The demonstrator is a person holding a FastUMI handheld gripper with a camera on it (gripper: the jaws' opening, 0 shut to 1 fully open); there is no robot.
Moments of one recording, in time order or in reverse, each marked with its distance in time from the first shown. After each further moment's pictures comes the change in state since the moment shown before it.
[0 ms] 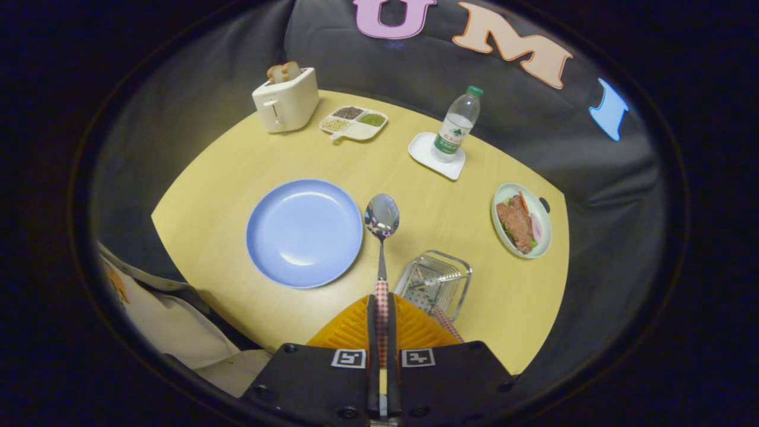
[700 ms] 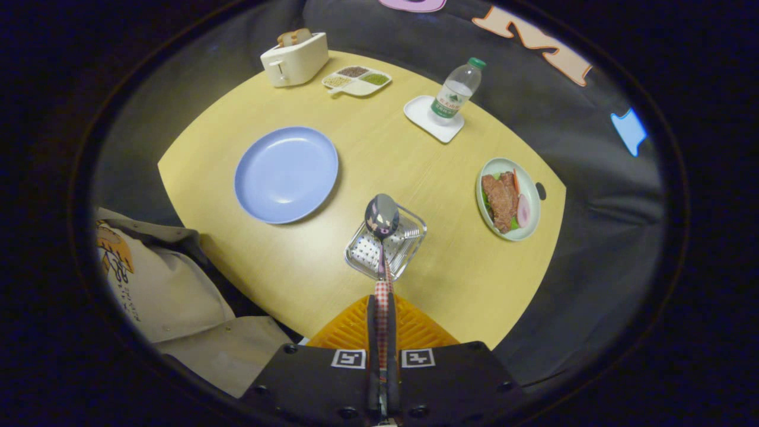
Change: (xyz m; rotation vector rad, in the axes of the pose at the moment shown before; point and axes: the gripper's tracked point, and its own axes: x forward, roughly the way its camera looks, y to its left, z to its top) arm -0.024 -0.063 -0.042 -0.166 0.272 0.050
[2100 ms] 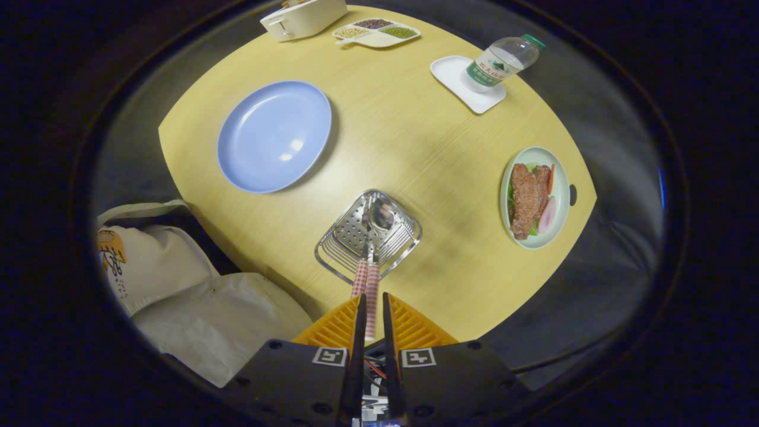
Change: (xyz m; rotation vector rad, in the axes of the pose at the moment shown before) arm 0.028 -0.024 0.026 -0.129 0.245 0.071
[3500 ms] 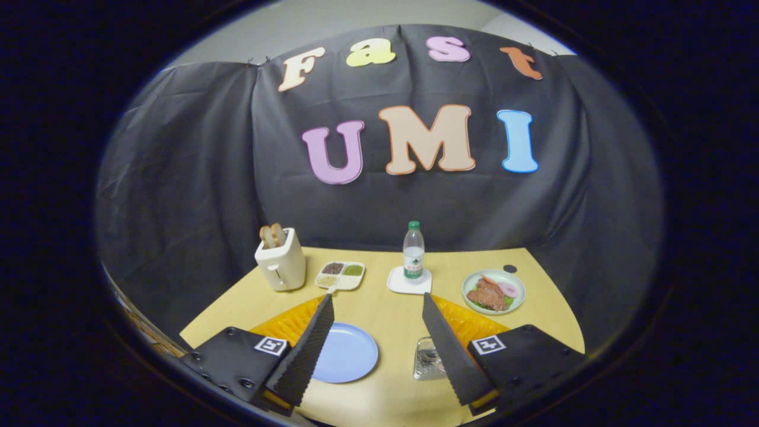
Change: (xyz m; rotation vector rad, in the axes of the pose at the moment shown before) arm -0.185 0.075 0.051 0.688 -1.343 -0.230
